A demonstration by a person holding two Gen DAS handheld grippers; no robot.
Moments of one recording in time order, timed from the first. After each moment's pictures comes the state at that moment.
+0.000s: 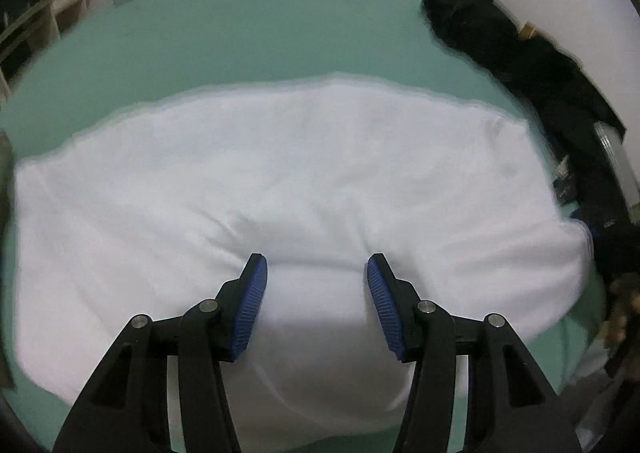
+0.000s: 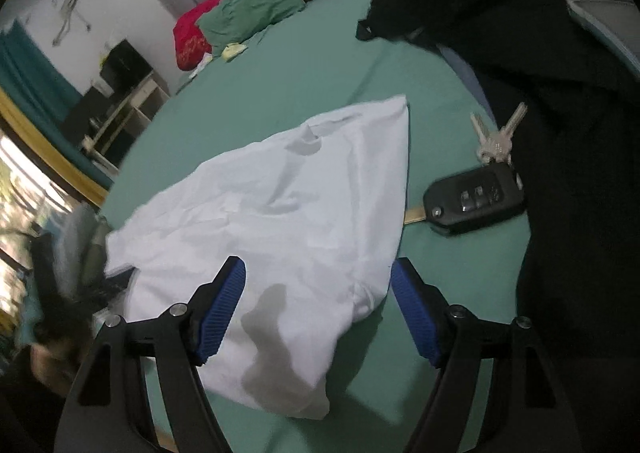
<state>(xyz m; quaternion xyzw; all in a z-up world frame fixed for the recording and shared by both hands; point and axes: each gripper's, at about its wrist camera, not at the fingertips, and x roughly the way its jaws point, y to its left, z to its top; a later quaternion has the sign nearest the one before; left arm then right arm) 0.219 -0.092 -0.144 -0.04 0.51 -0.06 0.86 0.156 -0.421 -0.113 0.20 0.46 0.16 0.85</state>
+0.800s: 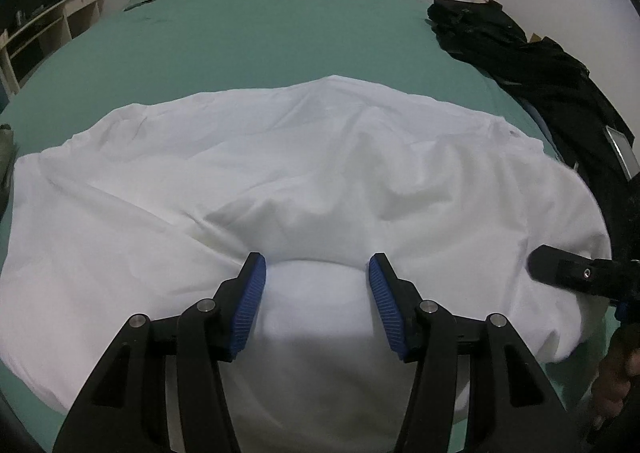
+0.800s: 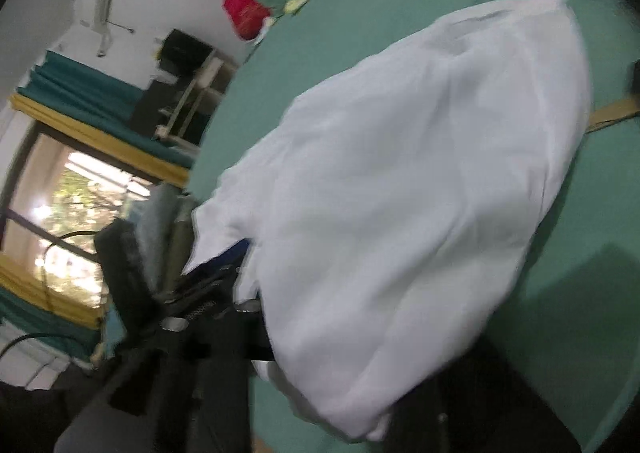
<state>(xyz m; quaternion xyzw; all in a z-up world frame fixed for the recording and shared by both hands) 0.216 -0.102 -0.149 -0.03 0.47 -0.05 0.88 0.166 -0.328 -0.145 0.30 0.49 0.31 0.76</state>
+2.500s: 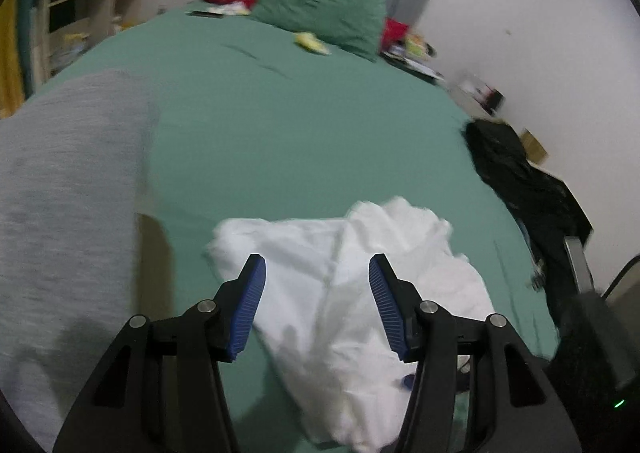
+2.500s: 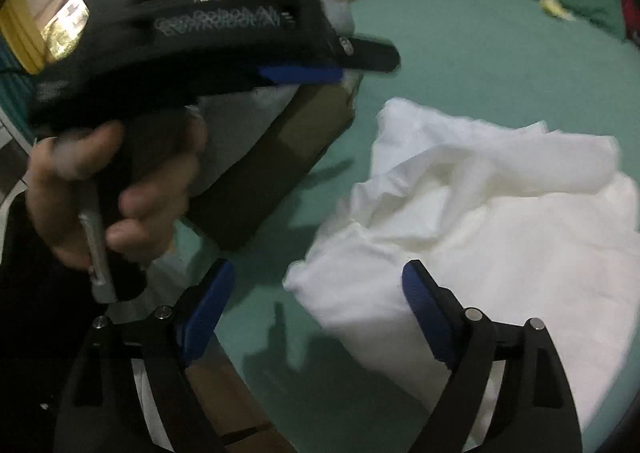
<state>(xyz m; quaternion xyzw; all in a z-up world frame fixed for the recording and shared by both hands) 0.192 0.169 -0.059 -0.16 0.40 -0.09 0.90 0.109 0.001 -0.074 -0.06 0.46 0.47 0.75</state>
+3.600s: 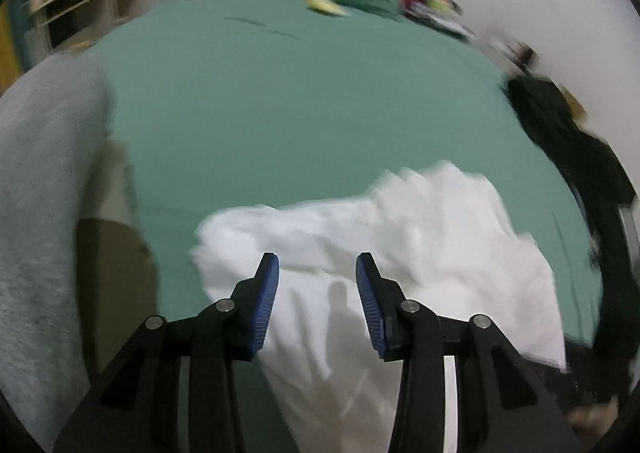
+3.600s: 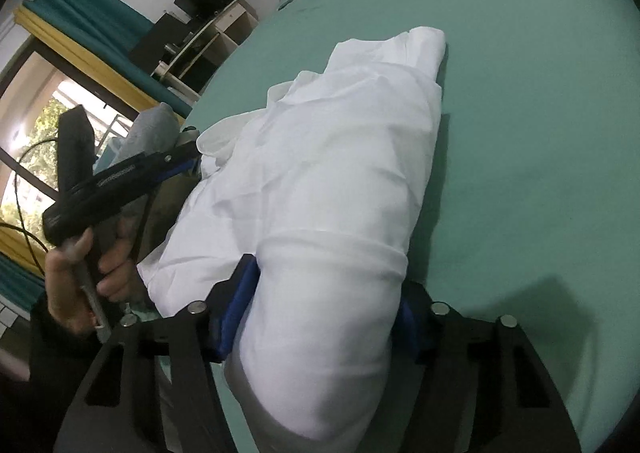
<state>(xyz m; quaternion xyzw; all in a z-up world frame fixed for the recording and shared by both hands) 0.234 0.128 -0.109 -0.08 0.46 -0.05 0.88 0.157 -0.150 -0.143 0.19 0.51 0.32 0.78</state>
